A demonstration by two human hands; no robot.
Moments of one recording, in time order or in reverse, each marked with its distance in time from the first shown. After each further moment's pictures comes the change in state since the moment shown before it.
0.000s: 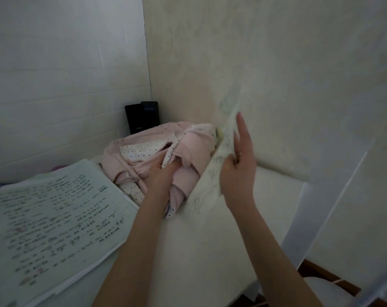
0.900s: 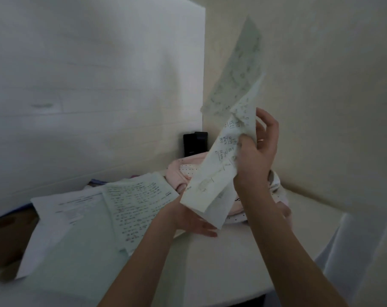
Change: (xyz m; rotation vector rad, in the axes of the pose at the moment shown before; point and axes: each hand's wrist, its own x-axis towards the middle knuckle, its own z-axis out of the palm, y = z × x) left_hand -0.090 0.060 -0.099 -0.185 -0.359 -0.785; right_hand -0.023 -0.147 0.055 0.552 0.063 0.022
